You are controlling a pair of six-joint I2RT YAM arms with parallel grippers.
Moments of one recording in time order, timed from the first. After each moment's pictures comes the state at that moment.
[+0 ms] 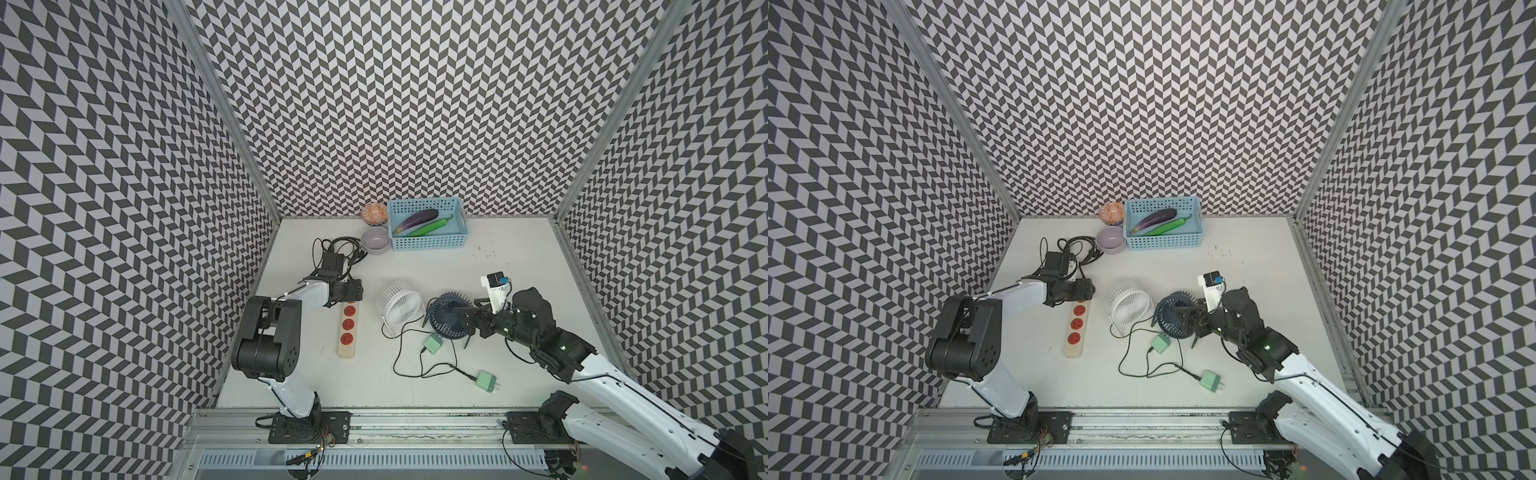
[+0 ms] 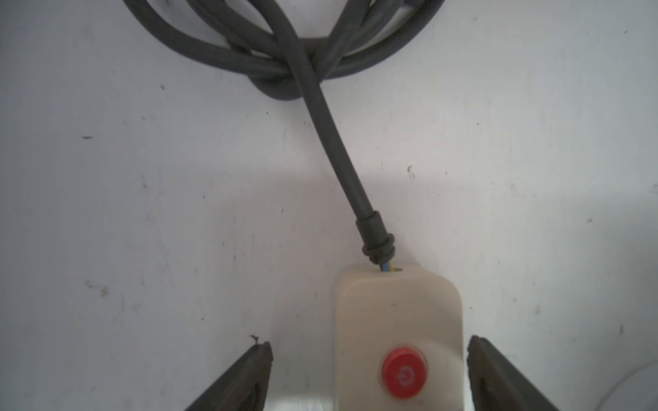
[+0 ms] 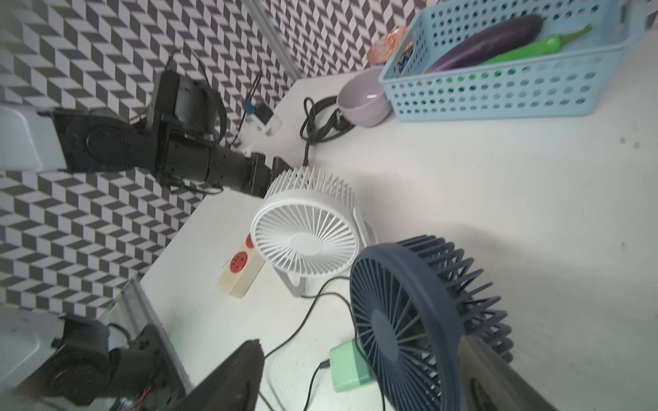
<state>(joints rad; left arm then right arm) -0.13 1.68 0.92 -0.26 0.05 -0.16 0.64 0.85 0.58 -0.22 -0.18 0.38</state>
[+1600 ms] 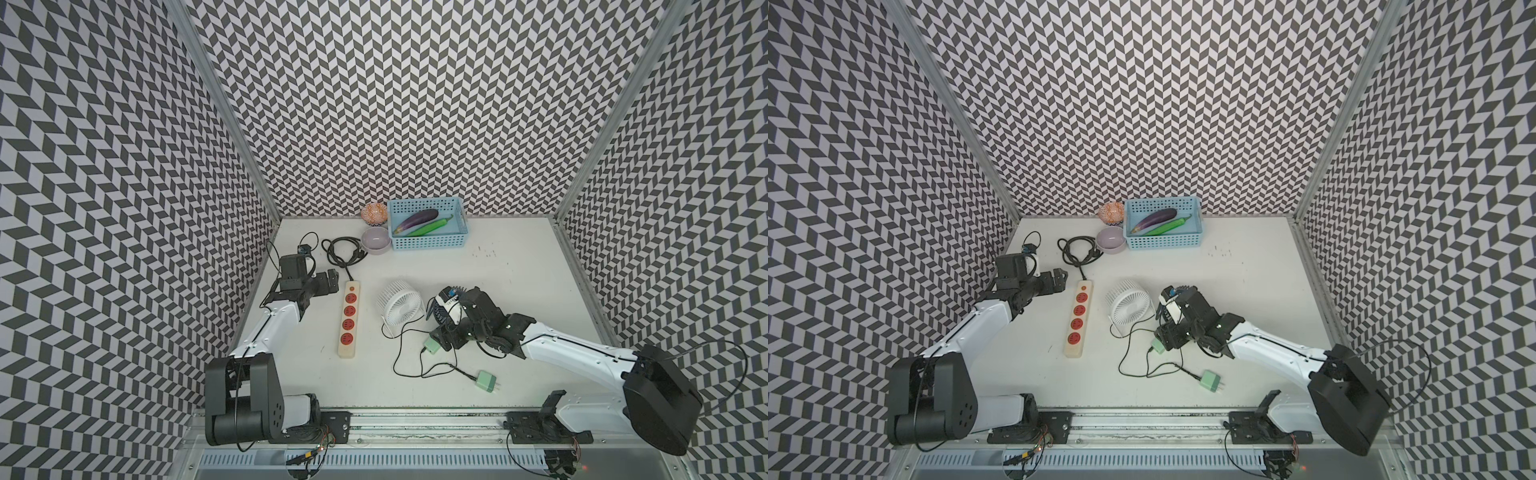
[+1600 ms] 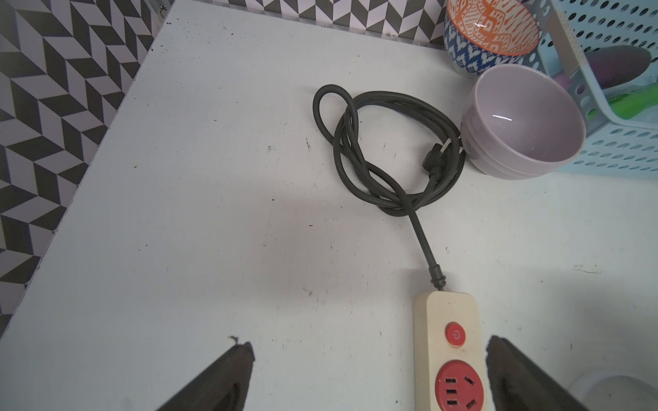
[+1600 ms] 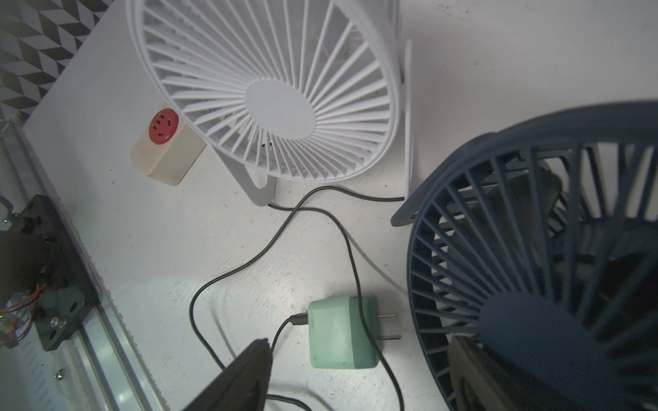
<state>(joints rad) 0.09 1.33 0.79 -0.19 0.11 -0.07 0.75 1.31 0.71 -0.23 -0.14 0.20</state>
